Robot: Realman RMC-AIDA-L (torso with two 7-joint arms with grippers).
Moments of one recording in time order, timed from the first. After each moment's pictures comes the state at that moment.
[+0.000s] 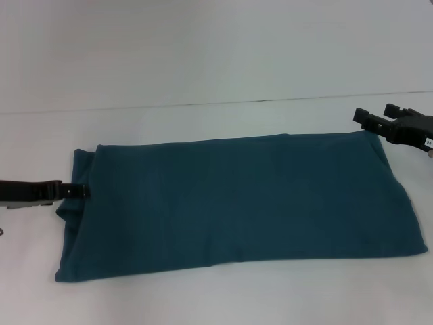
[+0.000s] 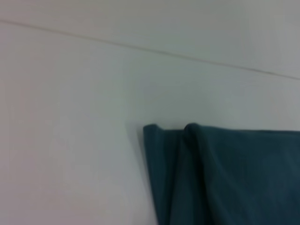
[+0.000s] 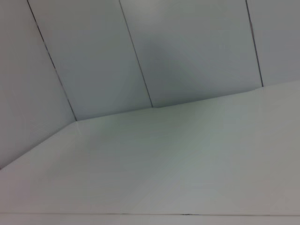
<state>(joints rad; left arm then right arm) -0.66 -2.11 0.65 0.87 2.60 1.14 -2.45 0.50 2.09 -0.52 -0.63 -1.78 -1.06 1.47</state>
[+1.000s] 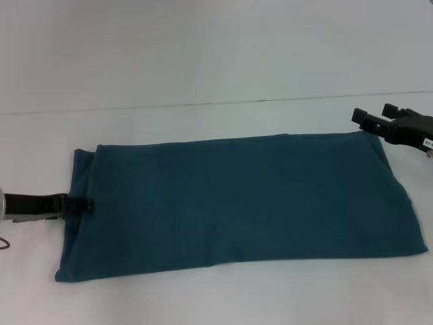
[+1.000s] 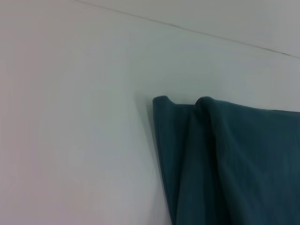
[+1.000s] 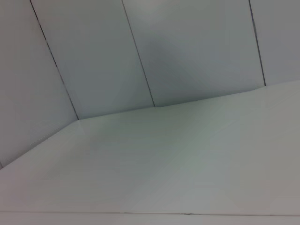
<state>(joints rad) -0.66 -2.12 0.65 0.80 2.62 1.10 -2.46 0.50 2.09 -0.52 -0.63 -1.78 -1.06 1.47</state>
